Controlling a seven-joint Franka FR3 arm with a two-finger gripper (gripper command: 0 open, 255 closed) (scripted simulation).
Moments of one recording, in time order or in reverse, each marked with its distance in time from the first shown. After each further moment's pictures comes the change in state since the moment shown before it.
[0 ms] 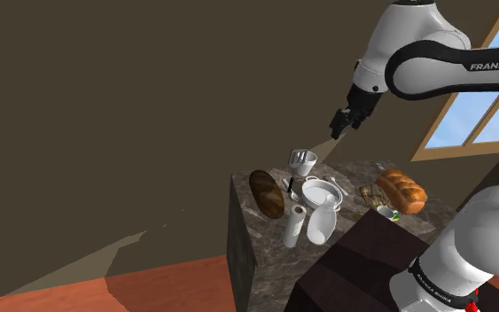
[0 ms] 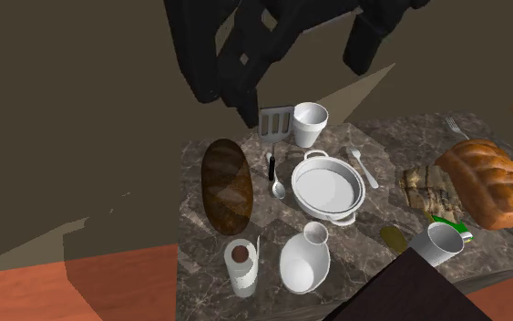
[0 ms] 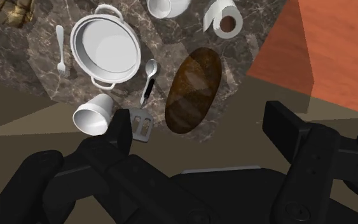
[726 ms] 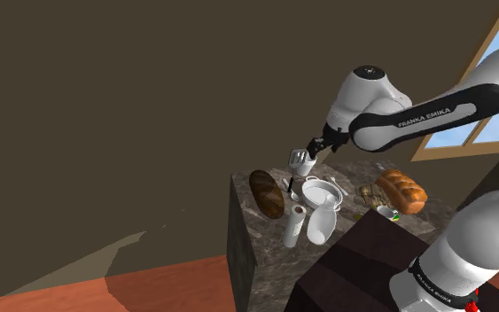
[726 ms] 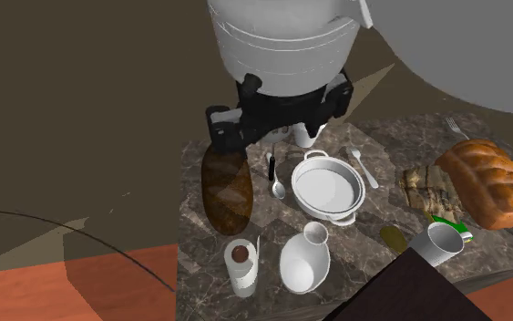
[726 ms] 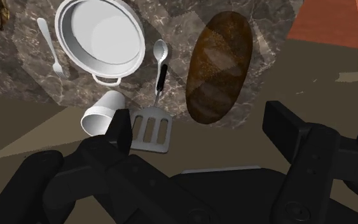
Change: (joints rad) arm -0.160 0.285 0.076 -0.166 -0.148 0.542 0.282
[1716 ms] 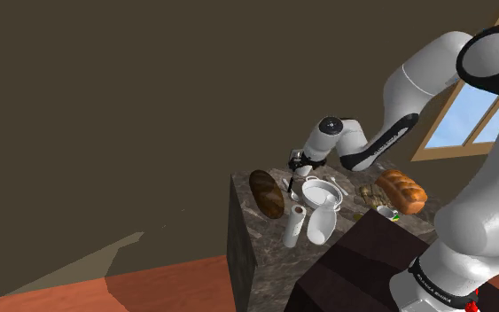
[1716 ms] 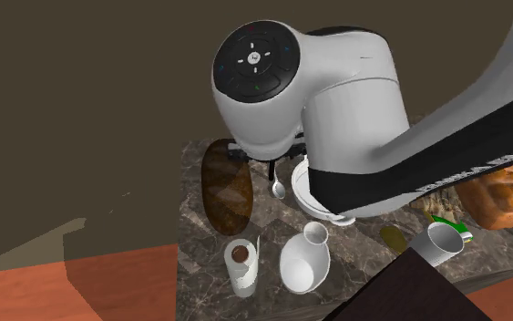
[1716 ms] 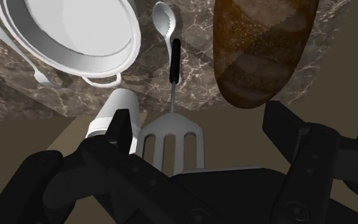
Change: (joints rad) arm -0.305 0.679 0.100 0.303 -1.112 0.306 1.147
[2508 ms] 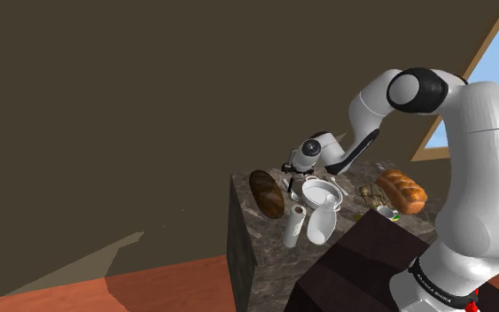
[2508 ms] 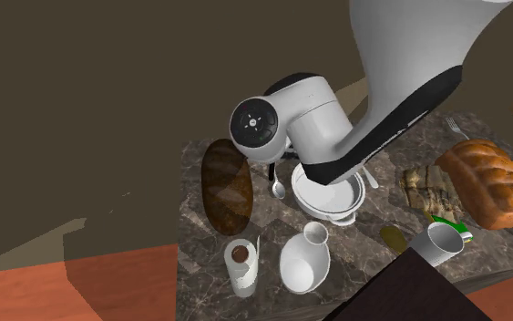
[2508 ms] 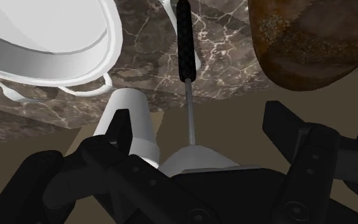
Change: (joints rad) arm 0.041 0.472 -0.090 0.437 -0.435 -0.088 0.532
